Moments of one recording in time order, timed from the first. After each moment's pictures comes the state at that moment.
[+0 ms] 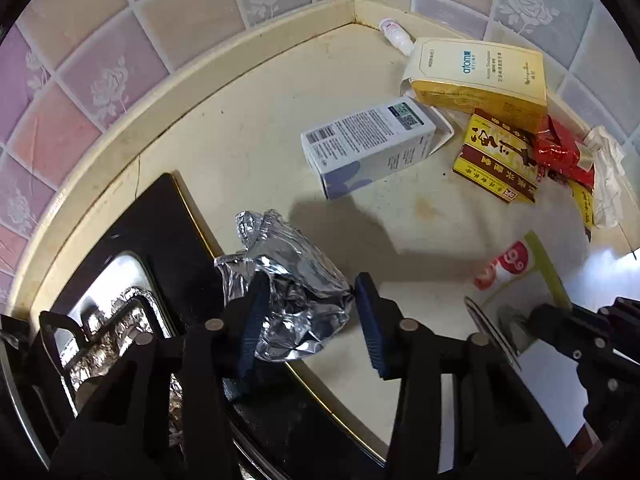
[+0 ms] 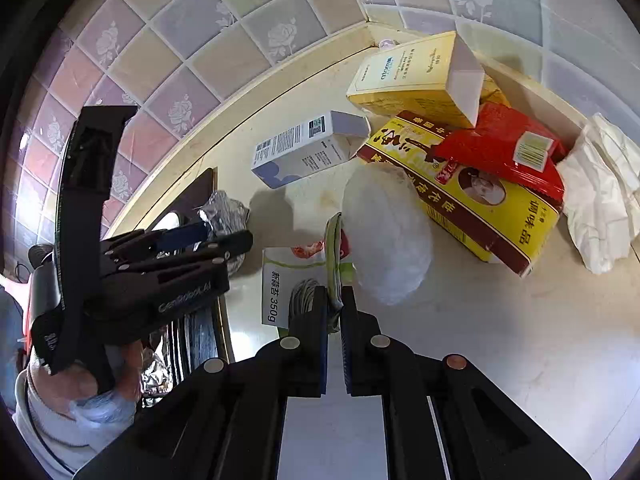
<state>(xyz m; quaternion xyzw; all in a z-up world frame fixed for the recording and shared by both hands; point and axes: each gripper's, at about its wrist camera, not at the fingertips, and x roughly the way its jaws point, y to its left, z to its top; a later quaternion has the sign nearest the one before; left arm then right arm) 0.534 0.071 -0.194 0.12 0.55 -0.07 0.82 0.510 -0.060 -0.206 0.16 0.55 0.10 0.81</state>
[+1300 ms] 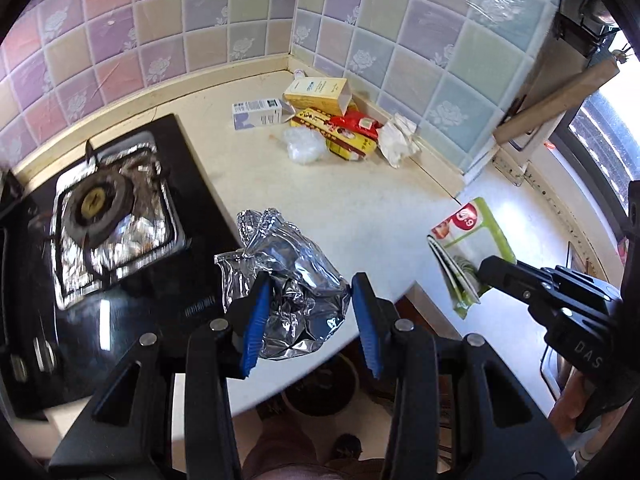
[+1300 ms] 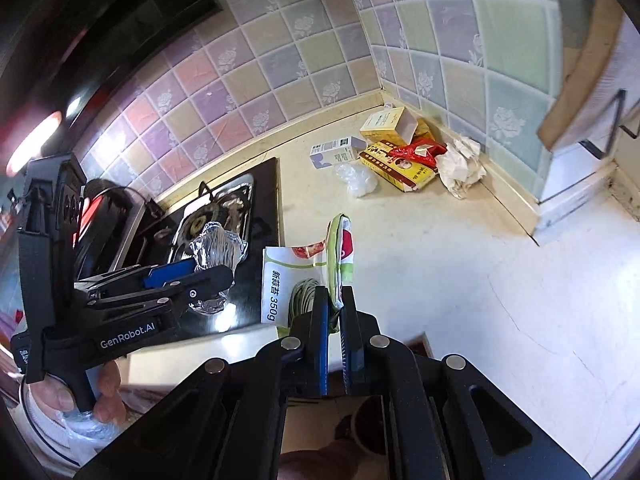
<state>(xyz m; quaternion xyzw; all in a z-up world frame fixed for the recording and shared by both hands) 0.218 0.041 -0.055 -0.03 0.48 -0.12 0.87 0.216 -0.154 -0.035 0.10 0.46 0.15 0.87</state>
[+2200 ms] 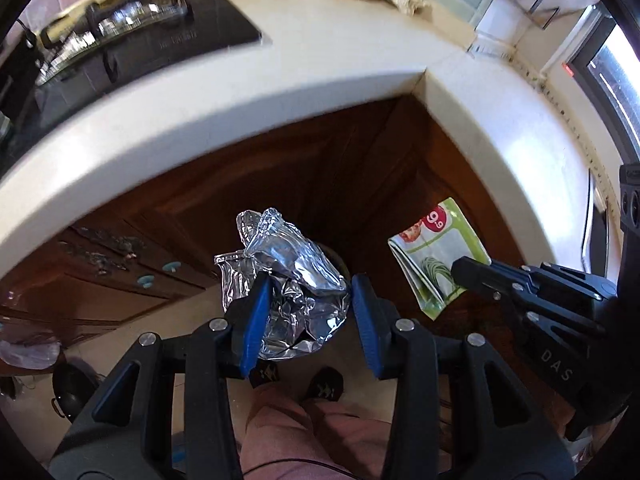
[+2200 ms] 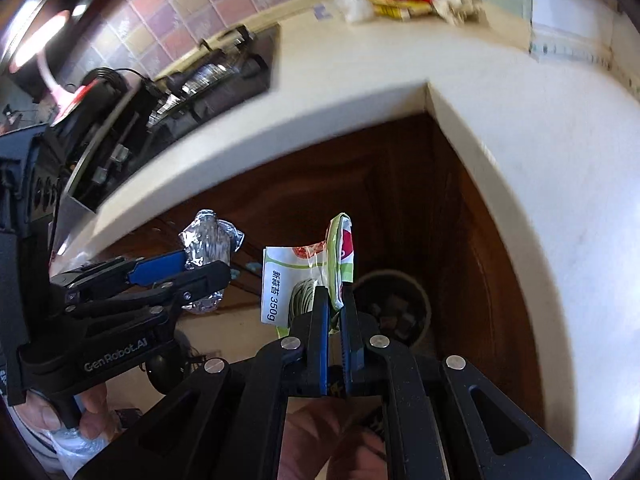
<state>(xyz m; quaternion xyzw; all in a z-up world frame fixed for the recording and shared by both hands) 0.033 0.012 -0.220 -0.06 0.58 -0.09 0.81 0.040 -0.159 -0.203 0.06 0.58 0.16 0.80</state>
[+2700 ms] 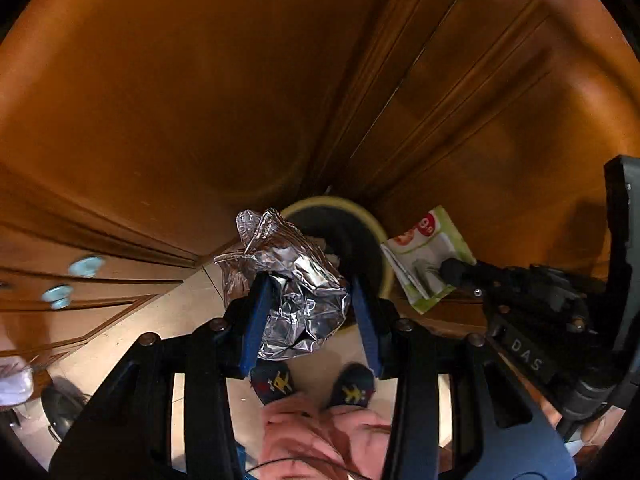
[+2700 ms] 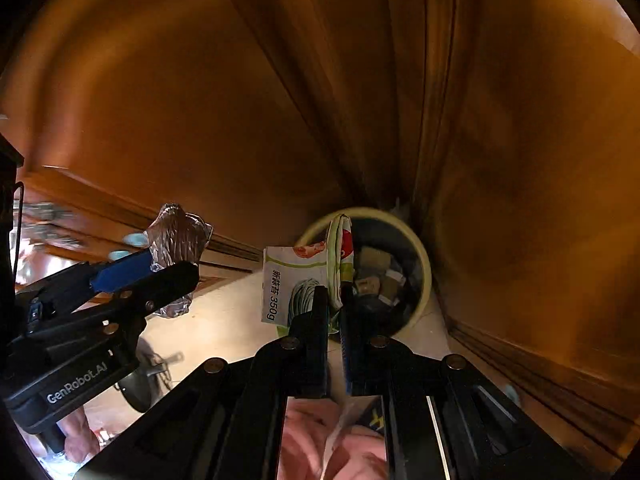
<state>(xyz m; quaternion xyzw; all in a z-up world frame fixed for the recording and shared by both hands) 0.072 0.006 -0.475 -0.03 0.63 -0.12 0.76 0.049 -0.166 -0.477 0.08 0.65 0.07 0.75</state>
